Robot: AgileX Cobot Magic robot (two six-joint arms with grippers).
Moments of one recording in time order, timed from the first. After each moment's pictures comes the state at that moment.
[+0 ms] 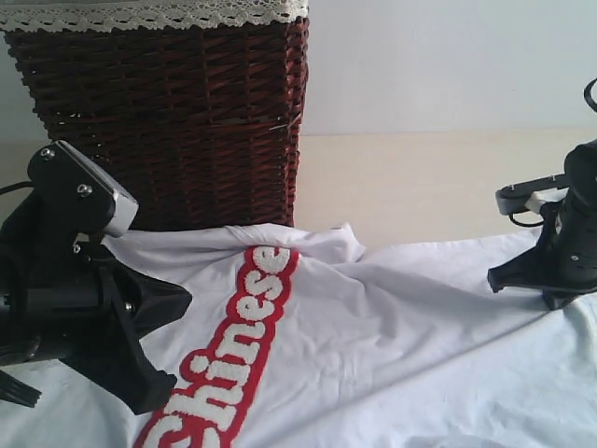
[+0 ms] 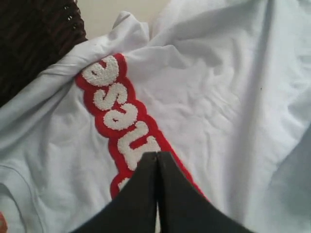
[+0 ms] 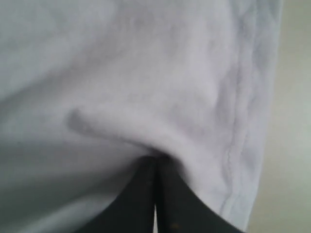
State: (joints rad) left arm -0.77 1.18 -0.54 -0.28 0.16 0.32; right arm 0.08 1.94 -0.96 -0.35 0.56 0.29
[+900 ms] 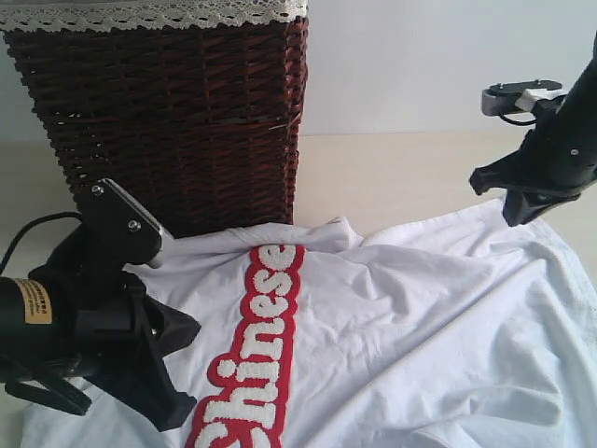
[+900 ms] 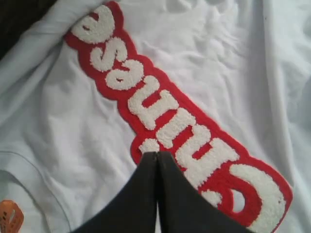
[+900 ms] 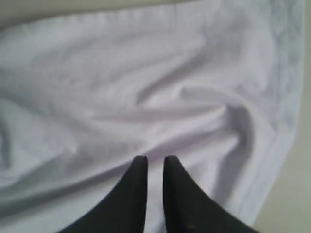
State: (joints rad) left arm -0.77 1.32 -0.54 -0.27 0.13 0.33; right arm 0.05 1.84 -1.28 0.11 0.90 -0.23
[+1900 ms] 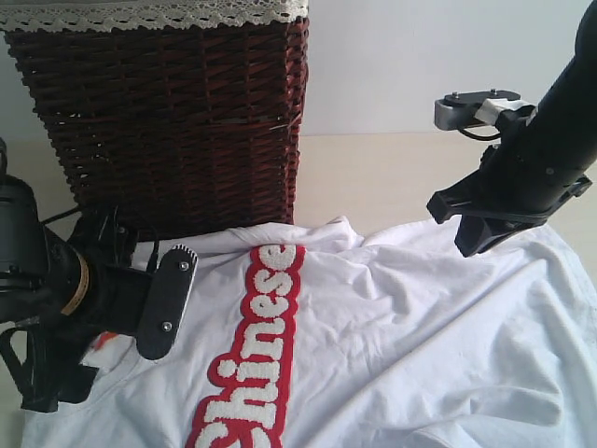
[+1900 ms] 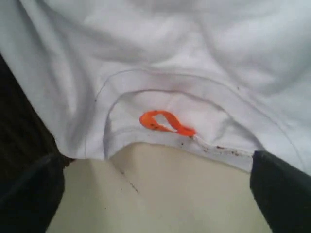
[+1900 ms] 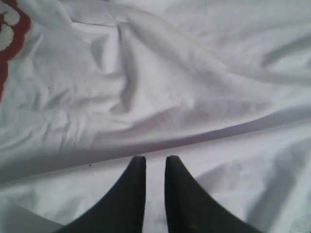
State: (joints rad) left arm -0.76 1.55 -0.74 0.69 0.66 0.47; right arm 0.22 1.67 -1.13 0.23 0.93 -0.26
